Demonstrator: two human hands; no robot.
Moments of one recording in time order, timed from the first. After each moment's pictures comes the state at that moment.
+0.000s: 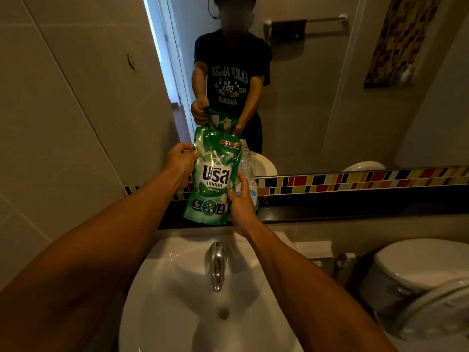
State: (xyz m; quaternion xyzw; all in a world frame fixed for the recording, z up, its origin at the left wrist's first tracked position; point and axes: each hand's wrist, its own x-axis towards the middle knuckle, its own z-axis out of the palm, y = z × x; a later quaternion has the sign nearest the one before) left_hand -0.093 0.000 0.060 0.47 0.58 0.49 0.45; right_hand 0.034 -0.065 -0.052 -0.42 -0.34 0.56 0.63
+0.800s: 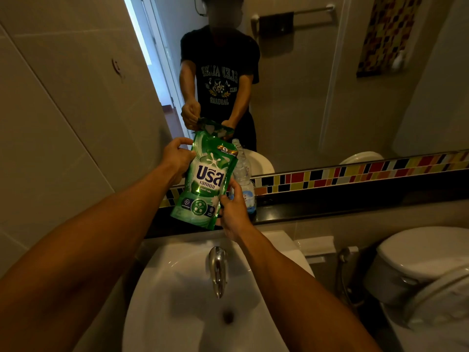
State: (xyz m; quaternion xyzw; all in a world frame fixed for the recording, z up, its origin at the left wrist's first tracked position) left_hand -0.082 0.023 0.073 0.53 0.58 0.43 0.44; right_hand 0.027 -0.056 -0.063 -0.39 -0.27 0.61 0.64
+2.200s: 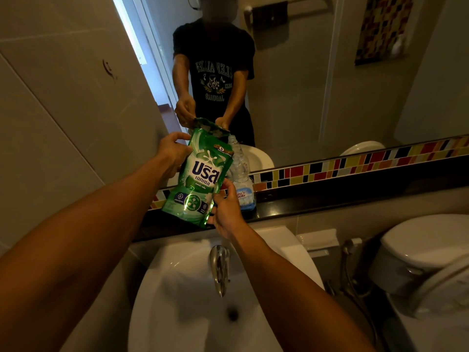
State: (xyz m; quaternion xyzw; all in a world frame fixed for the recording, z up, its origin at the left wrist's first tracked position) left_hand -0.075 0.030 0.088 0.57 0.61 0.38 0.40; right_hand 0.015 -0.046 -0.066 -0.37 -0.20 0.66 0.62
